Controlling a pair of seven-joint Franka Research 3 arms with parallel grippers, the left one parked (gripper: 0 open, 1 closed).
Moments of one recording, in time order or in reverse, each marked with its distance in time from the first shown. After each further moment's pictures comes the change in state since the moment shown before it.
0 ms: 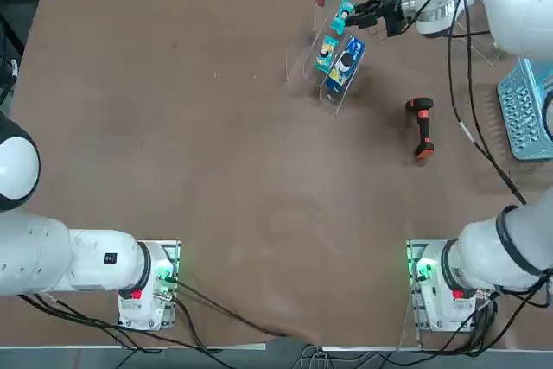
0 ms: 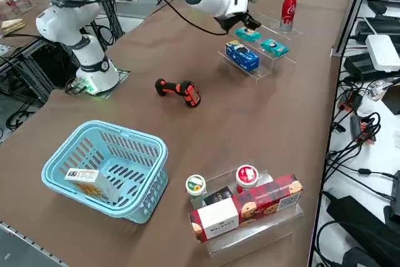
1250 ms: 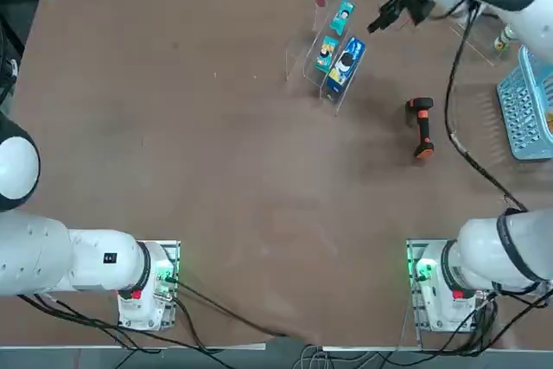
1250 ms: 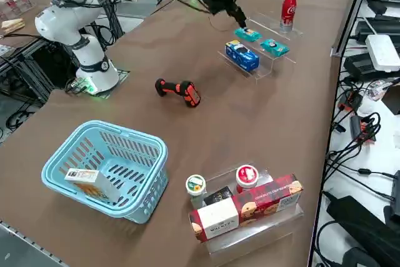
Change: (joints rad) arm -0.080 -0.220 0.012 -0.118 -0.552 -0.107 0.404
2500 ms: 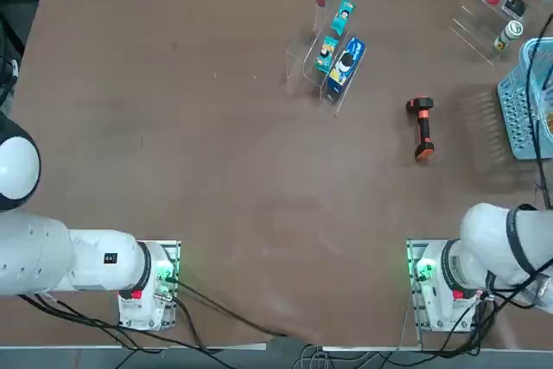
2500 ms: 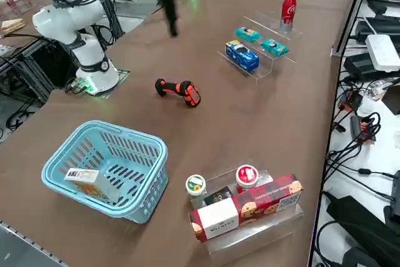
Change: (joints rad) arm -0.374 -0.040 -0.057 0.586 -0.685 -0.950 0.334
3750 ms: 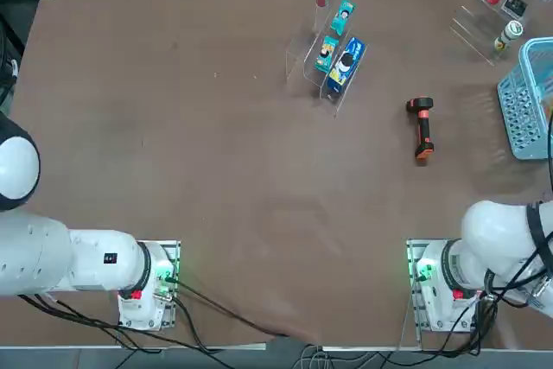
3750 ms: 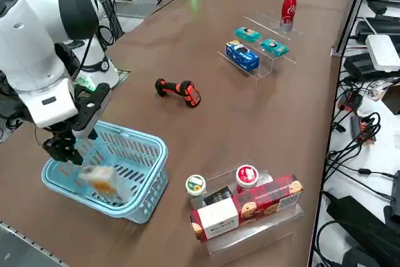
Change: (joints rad) arm -0.106 0.183 -0.497 -0.164 -0.188 0.393 -0.092
